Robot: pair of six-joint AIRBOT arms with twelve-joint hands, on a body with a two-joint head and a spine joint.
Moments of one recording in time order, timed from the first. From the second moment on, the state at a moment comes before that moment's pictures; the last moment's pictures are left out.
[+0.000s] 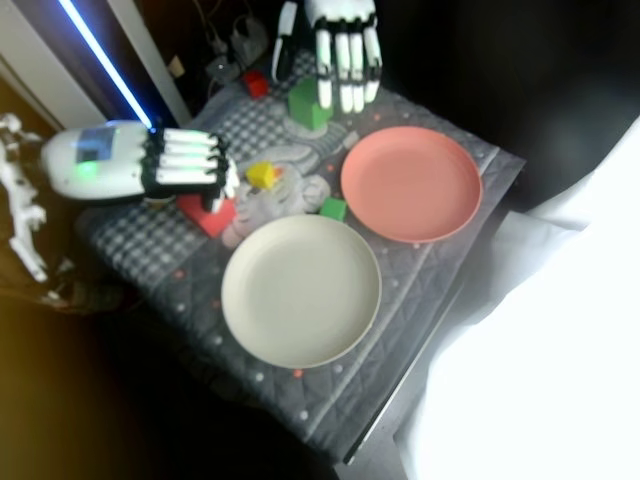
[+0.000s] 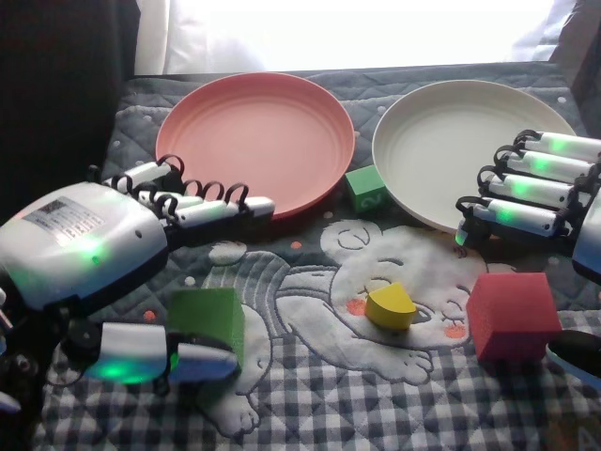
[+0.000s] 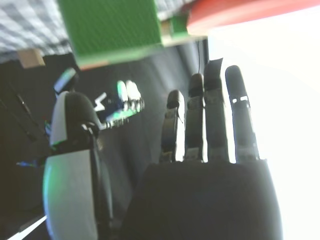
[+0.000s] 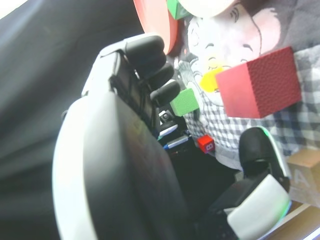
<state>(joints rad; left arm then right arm) 1.00 -0.82 0.83 -0.04 -0.83 0.40 -0.86 -0.77 0.83 2.99 -0.98 2.07</state>
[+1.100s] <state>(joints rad) 1.03 -0.90 0.91 -0.04 -0.77 0.39 -0.86 -0.78 0.84 2.99 -0.98 2.07</state>
